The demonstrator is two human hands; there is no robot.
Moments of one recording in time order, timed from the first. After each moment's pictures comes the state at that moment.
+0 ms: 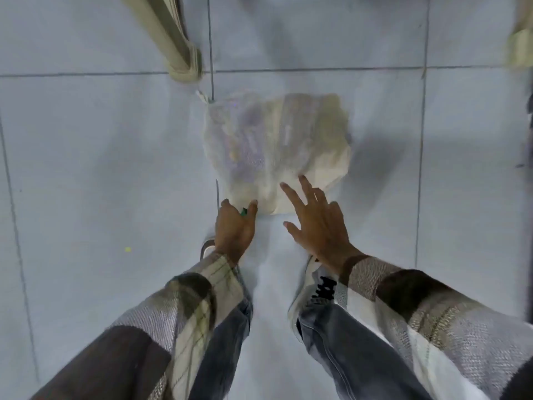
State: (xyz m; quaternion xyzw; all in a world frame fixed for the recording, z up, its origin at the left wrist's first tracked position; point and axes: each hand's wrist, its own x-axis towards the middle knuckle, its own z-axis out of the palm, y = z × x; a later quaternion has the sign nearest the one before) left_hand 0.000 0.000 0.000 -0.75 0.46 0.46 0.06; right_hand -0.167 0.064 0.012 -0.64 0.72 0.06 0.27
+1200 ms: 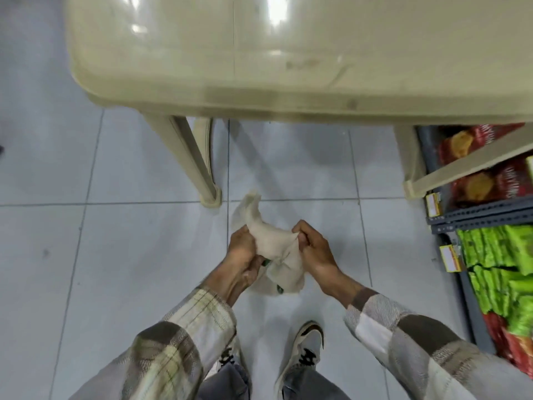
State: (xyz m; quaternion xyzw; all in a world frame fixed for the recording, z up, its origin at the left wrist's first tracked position) left_hand -0.055 -0.138 0.297 -0.58 0.14 0.77 -0.23; right_hand -0.196 -0.066 0.284 -0.32 0.73 -0.36 0.48
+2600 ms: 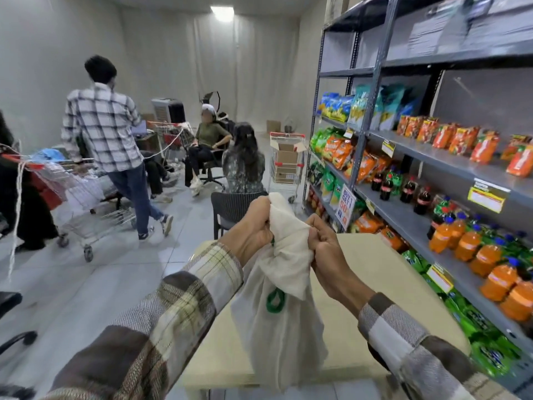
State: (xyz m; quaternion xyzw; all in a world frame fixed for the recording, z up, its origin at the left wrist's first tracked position) left_hand -0.181 -0.304 1.004 -0.34 0.38 0.77 -0.37; right_hand -0.284 -0.207 0.940 -0.46 0.49 -0.65 0.35
